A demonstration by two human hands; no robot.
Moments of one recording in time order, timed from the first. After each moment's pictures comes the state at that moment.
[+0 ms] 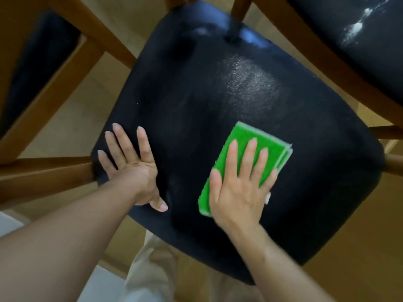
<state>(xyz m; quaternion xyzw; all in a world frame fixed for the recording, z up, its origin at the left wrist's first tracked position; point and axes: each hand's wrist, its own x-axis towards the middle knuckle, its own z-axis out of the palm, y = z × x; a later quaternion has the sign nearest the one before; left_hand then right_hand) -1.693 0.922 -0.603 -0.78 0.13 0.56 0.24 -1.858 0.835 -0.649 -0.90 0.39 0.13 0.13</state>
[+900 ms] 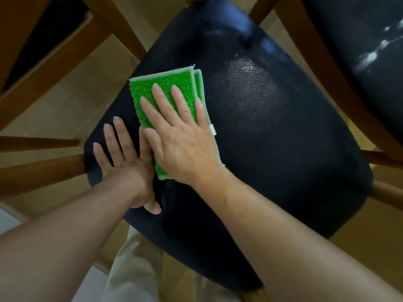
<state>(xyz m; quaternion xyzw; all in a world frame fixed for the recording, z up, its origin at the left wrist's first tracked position) -1.685 0.920 -0.601 -0.75 0.13 0.60 0.25 -1.729 0.824 -0.647 -0.98 0.07 0.13 0.16</state>
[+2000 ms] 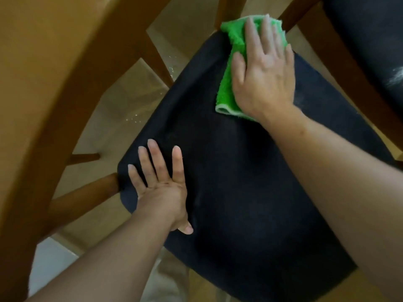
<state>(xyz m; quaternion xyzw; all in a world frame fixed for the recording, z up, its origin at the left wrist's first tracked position) -1.679 0.926 -0.610 -0.74 0.16 0.62 0.21 -1.646 0.719 -0.655 -0.96 0.25 0.07 0.11</state>
